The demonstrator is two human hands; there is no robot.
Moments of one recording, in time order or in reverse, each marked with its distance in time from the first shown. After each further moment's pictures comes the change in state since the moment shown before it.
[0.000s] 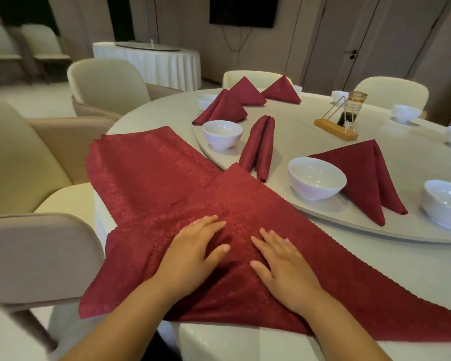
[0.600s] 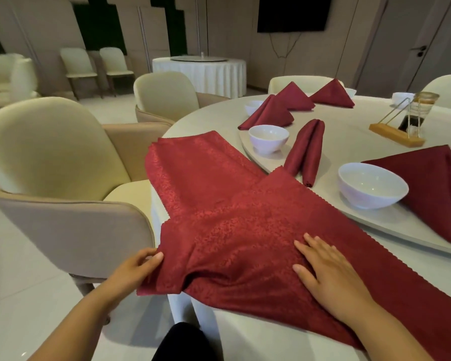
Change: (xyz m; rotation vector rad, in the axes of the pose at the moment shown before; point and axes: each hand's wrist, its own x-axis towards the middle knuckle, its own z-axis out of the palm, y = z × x) left_hand -0.089 -0.097 -0.056 -0.579 0.067 -0.740; right_hand 0.003 -0.002 -0.003 -0.097 -0.049 0.023
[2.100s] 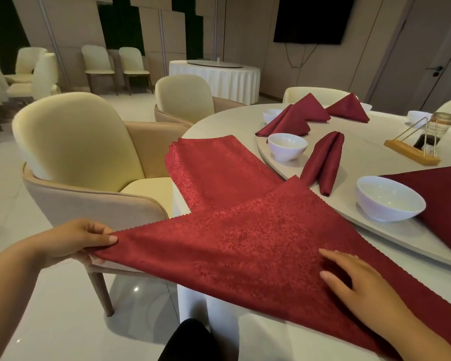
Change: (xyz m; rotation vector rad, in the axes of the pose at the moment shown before) left_hand -0.023 0.022 -0.128 0.085 -0.148 -0.141; right_hand -0.022 0.004 -0.011 0.300 0.237 -0.205
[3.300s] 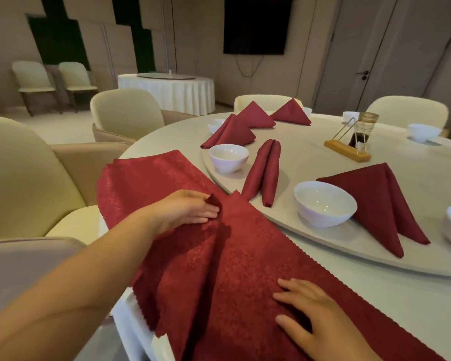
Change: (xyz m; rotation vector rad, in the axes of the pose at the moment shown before) left_hand 0.122 0.177 0.178 -0.282 -0.234 0.308; right_hand -0.008 0.050 0.028 -0.137 0.328 -0.157
